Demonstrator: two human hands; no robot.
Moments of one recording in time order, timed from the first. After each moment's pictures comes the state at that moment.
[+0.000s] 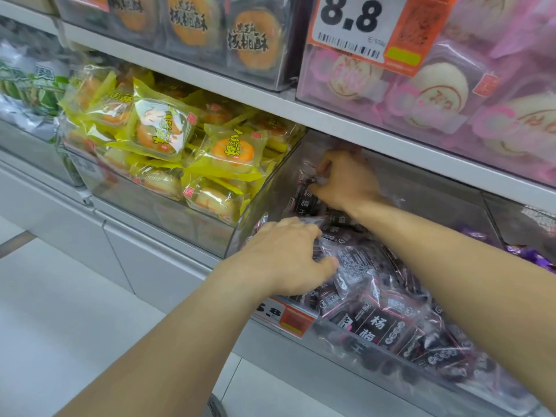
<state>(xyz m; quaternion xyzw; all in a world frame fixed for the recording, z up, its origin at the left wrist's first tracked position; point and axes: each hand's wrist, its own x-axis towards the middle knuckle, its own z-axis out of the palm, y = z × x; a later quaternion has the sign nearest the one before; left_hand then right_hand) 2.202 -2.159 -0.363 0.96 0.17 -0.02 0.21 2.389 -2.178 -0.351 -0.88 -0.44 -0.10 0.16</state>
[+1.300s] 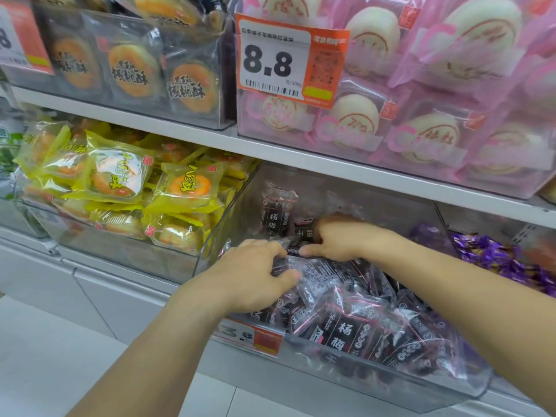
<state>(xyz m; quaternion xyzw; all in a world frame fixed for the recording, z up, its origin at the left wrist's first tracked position) 2.197 -2.159 -0.347 0.96 0.17 -0.03 0.23 2.374 -2.251 -0.337 -0.87 -0.46 0.13 -0.11</state>
